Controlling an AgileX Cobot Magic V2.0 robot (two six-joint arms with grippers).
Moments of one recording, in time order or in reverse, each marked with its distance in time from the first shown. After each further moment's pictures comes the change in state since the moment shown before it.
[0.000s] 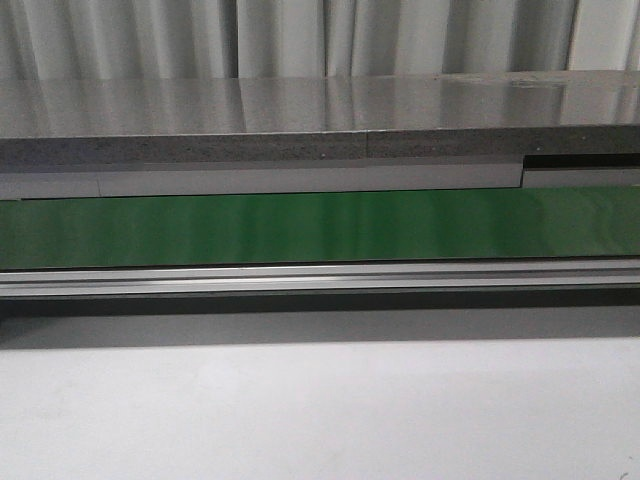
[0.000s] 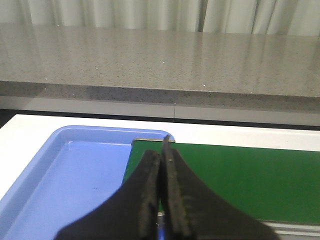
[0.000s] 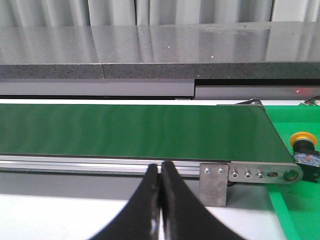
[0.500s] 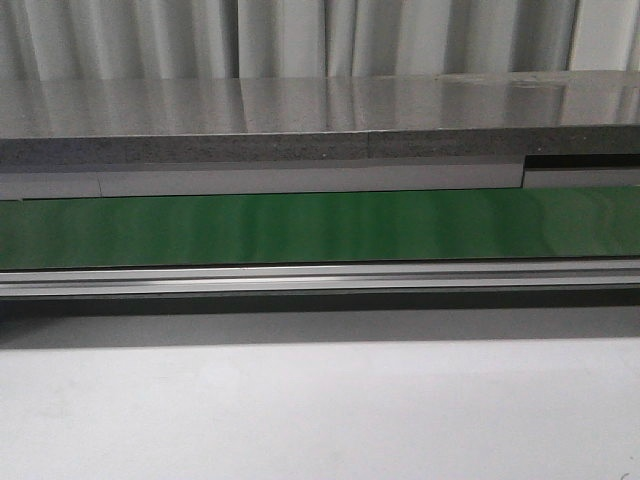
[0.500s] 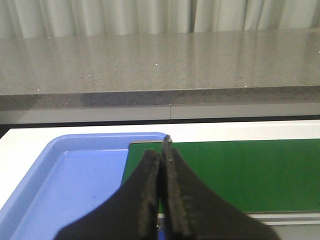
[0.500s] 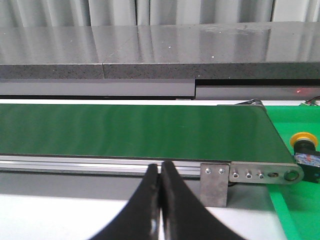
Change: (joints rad) left arm -0.139 -0.006 0.086 0.406 -0.137 -0.331; right arm 0.000 0.000 0.000 0.000 0.000 0.000
